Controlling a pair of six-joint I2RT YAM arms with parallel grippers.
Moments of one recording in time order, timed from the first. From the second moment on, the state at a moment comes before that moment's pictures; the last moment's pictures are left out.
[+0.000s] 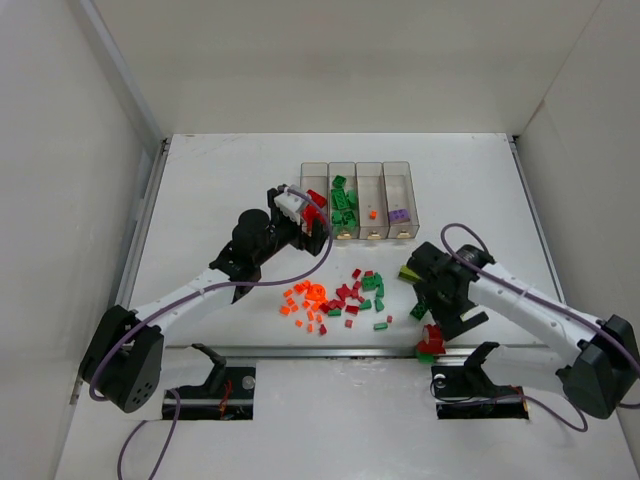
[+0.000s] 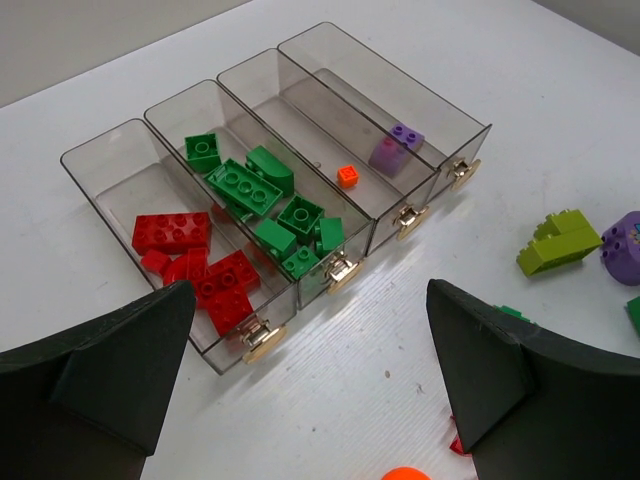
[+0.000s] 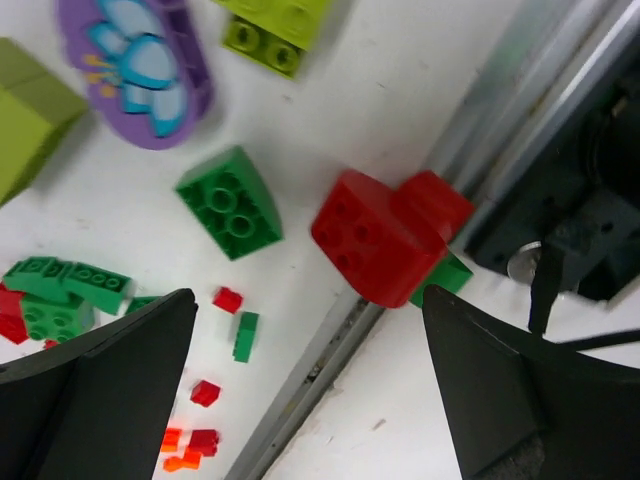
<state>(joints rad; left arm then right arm) -0.58 1.22 0.63 0.44 0.17 -0.02 0.69 1.18 0.88 -1.32 0.29 1.84</state>
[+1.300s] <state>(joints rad) -0.58 1.22 0.63 0.44 0.15 -0.02 0.69 1.29 0.80 -1.33 0.18 1.99</state>
